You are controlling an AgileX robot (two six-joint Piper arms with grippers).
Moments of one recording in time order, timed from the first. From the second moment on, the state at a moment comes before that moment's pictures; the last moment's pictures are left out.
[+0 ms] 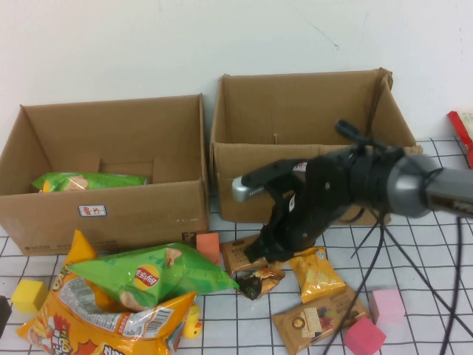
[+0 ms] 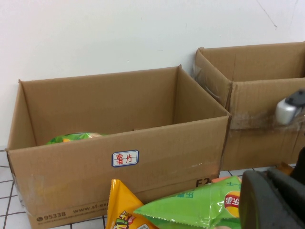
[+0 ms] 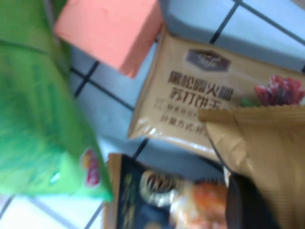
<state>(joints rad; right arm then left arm) 0.60 2.13 -1.51 0.17 0.61 -0.11 0.09 0.18 -0.26 -0.96 0.46 0.87</state>
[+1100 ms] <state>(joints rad) 0.34 1.90 -1.51 0.48 0.21 -0.51 0.09 0.18 -0.26 -0.96 0.46 0.87</state>
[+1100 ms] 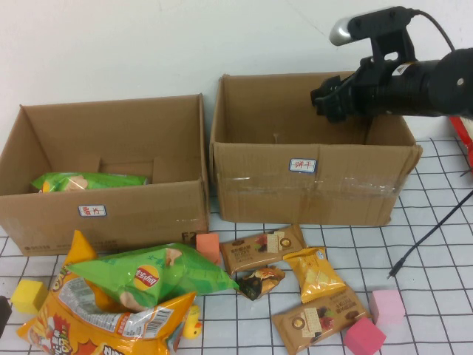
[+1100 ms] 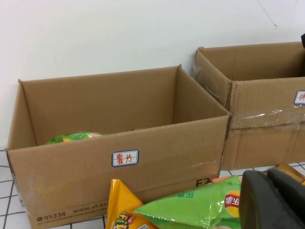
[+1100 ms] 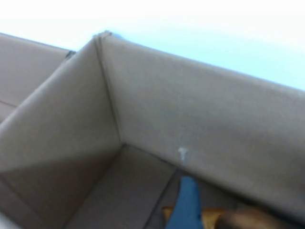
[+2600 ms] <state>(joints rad) 0.34 0.47 -0.61 0.61 0.66 -0.87 0.09 0.18 -0.26 -0.96 0.62 0.87</state>
